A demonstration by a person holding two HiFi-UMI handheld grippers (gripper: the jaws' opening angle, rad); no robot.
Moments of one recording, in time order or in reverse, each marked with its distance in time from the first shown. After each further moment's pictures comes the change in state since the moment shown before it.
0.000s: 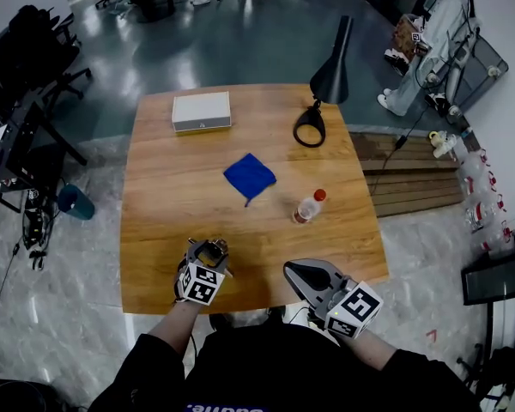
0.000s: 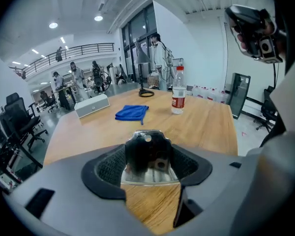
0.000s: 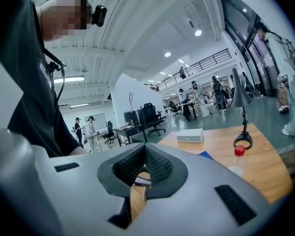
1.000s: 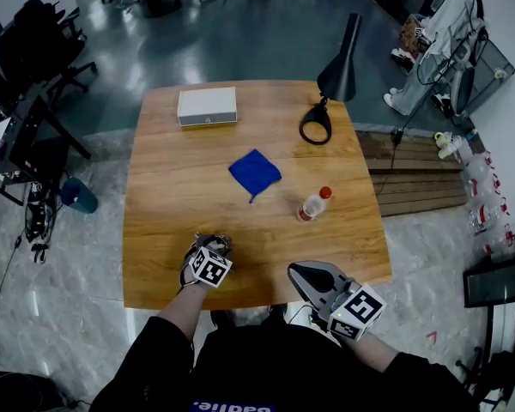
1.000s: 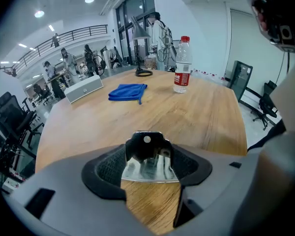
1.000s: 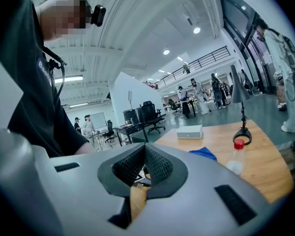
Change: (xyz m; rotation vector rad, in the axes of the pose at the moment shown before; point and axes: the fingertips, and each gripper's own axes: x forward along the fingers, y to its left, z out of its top) left arm 0.052 0.004 -0.038 0.021 0.198 -0.039; right arm -0.002 0.000 -0.012 0.017 0.024 -0.003
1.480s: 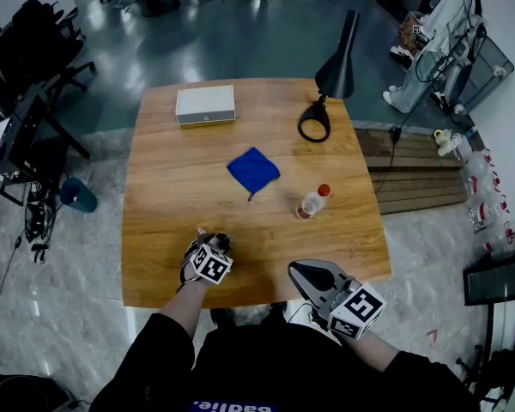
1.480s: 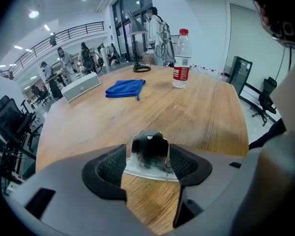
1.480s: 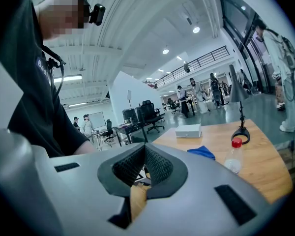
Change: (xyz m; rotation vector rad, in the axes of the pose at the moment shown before) left arm 0.007 -0.003 -0.004 0.028 0.043 -0.001; right arm -0.005 -0.001 -0.003 0.002 0.008 -0.011
